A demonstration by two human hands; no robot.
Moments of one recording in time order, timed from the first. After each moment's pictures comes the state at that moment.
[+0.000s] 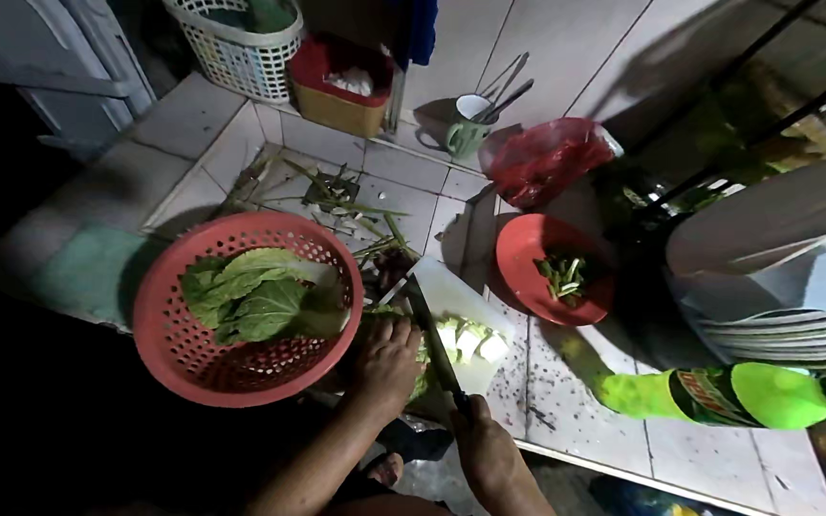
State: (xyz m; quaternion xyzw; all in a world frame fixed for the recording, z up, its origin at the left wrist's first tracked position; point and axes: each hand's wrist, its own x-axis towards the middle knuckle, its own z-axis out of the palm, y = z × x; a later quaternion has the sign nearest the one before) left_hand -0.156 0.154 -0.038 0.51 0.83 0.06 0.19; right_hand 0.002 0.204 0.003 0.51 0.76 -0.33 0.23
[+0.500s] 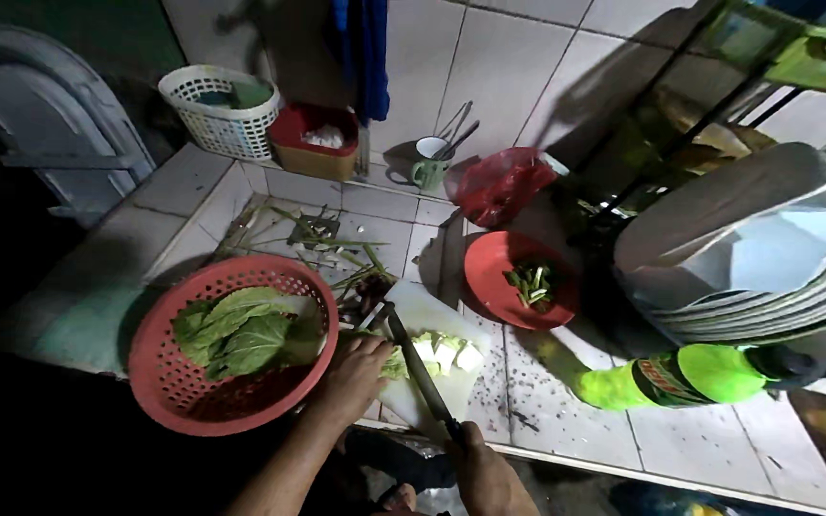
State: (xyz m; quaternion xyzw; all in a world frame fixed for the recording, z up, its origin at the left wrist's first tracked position) left_hand -0.186 0.145 -0.036 0.55 0.80 0.10 0.20; right_hand 0.035 0.203 -0.001 0.50 0.76 -0.35 0.21
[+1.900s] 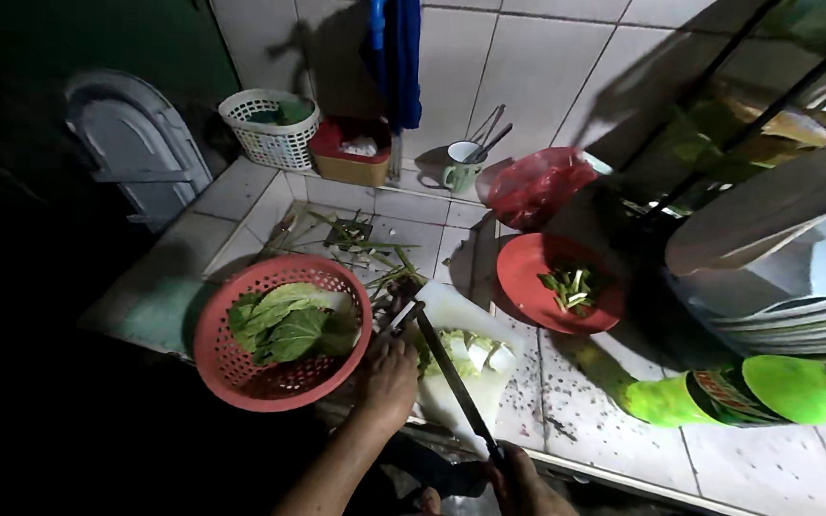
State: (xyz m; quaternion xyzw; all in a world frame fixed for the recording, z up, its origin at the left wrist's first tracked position) left_hand -0.155 0.147 -0.024 0.45 0.86 0.04 0.22; right_hand 0.071 0.175 0.015 0.42 0.84 -0.33 0.03
